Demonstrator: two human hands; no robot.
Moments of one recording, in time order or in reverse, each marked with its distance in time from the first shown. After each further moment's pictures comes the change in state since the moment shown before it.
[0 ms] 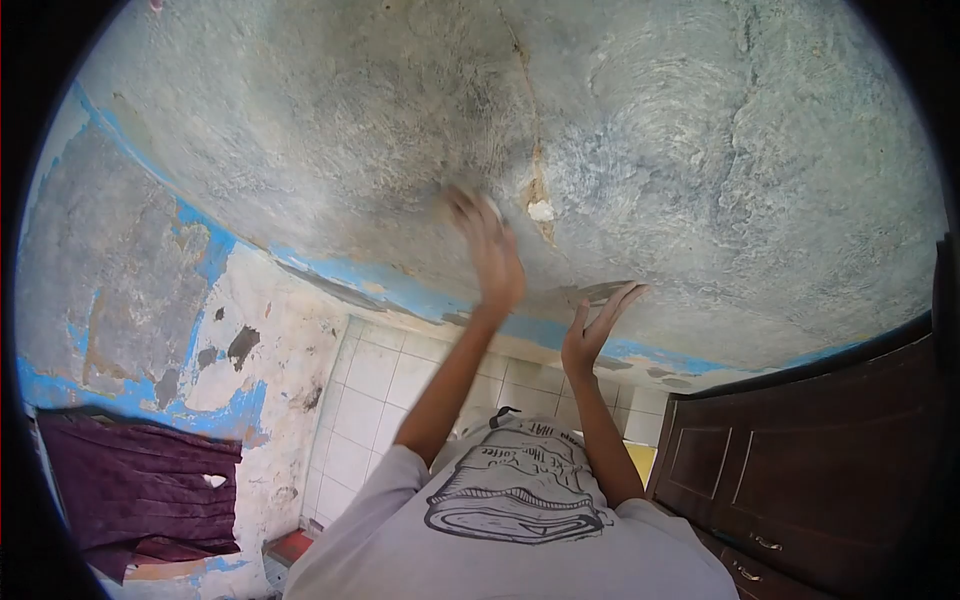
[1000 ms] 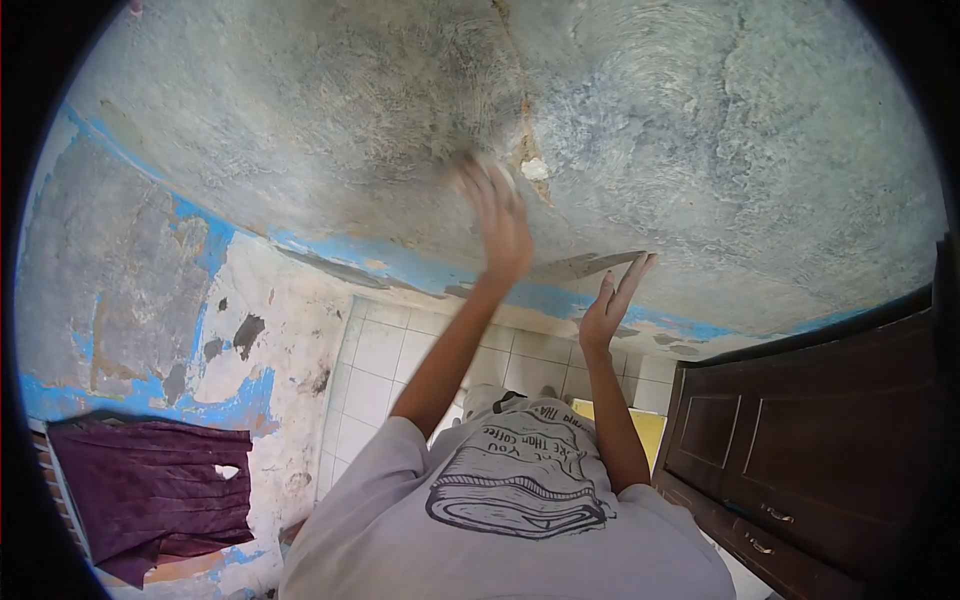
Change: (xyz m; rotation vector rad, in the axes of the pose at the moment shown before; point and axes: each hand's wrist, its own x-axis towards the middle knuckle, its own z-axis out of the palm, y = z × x) left_hand -0.007 0.014 0.006 0.013 -0.003 0.134; right_hand -0.010 -0.004 -0.026 0.165 0.049 0.090
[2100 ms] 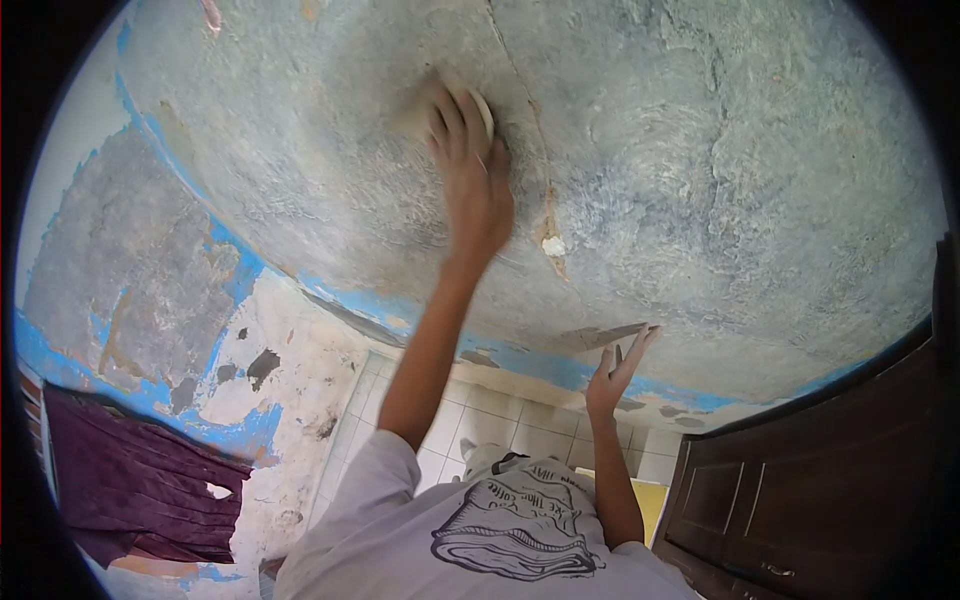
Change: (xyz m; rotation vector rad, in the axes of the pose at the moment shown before) left_hand 0.177 0.062 -0.095 0.116 0.087 0.167; right_hand -0.005 0.001 -0.006 0.020 -0.022 0.055
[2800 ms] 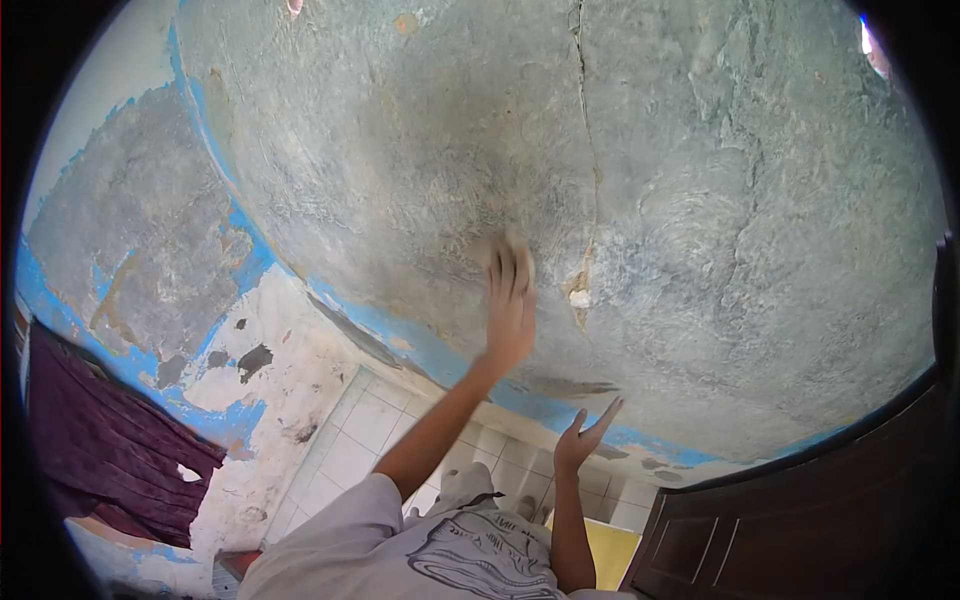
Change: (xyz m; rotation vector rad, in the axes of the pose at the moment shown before) left_hand -0.133 -0.044 0.024 -0.080 -0.114 -0.096; right_hand -0.057 0.009 0.030 -0.092 0.052 0.058
